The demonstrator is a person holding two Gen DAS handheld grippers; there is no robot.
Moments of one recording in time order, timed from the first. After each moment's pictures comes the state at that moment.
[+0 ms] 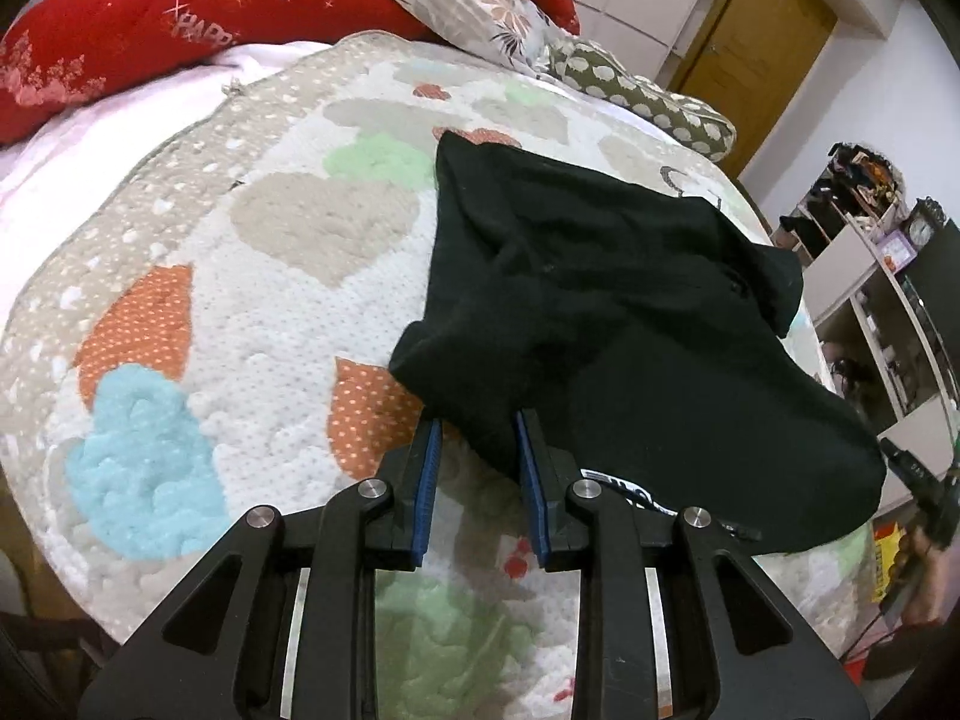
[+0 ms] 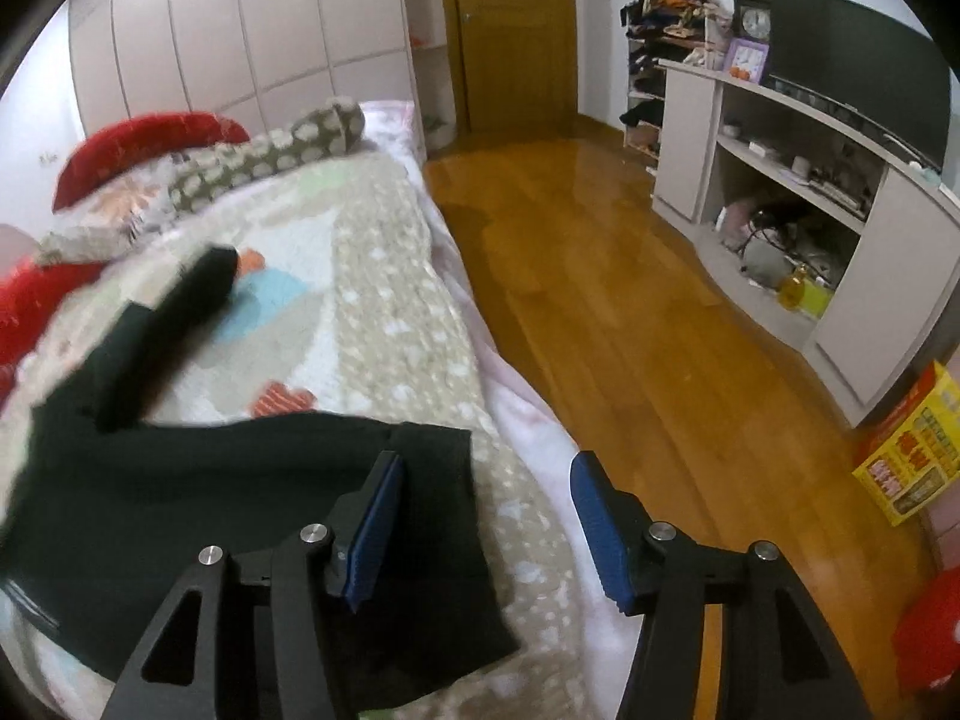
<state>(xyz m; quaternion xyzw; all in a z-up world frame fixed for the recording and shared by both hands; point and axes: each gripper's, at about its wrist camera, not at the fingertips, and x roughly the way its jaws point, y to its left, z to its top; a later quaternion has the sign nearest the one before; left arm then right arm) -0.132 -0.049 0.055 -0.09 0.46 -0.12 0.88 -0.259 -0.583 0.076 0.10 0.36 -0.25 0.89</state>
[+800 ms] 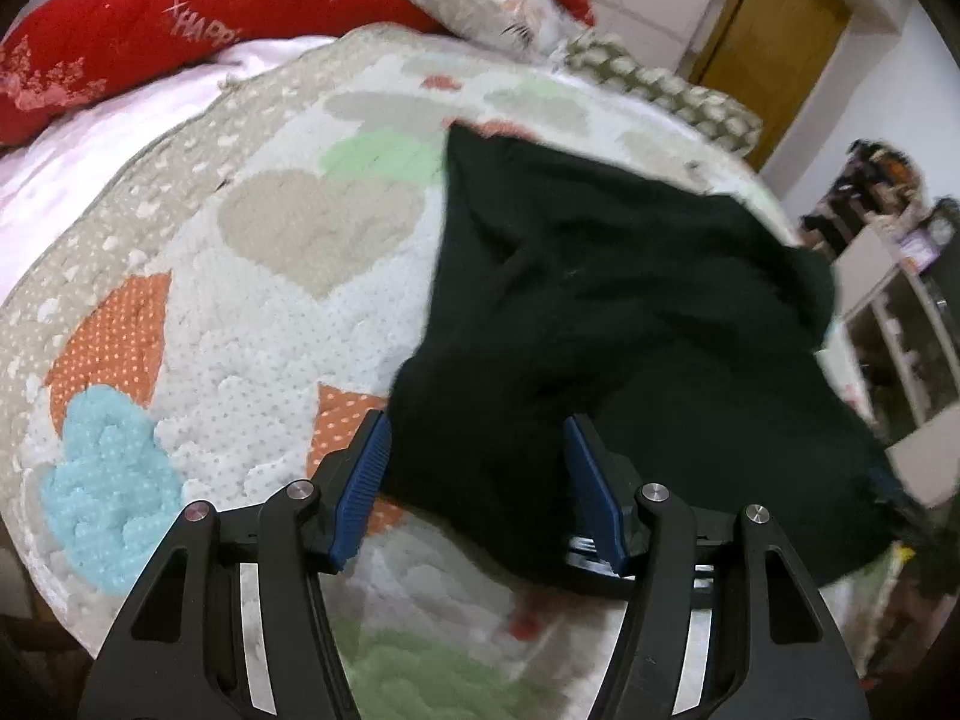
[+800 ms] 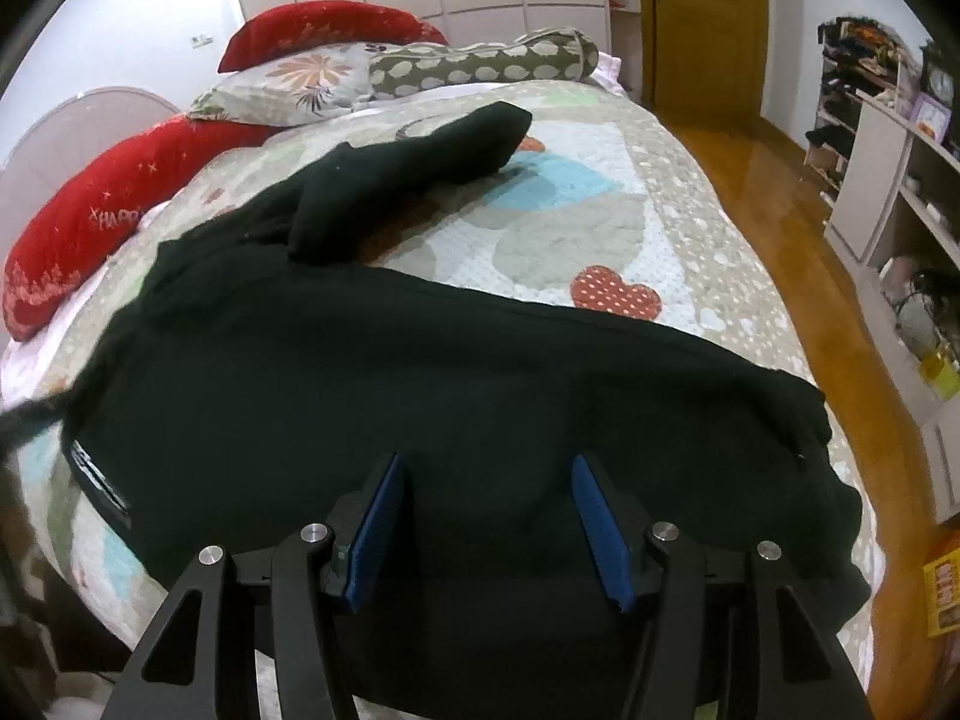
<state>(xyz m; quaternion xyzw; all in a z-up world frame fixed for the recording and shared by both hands) -0.106 -0.064 0.031 -0.08 0.47 -0.08 0.88 -0.214 -0.471 0.025 0.04 0.43 -0.05 0.90</state>
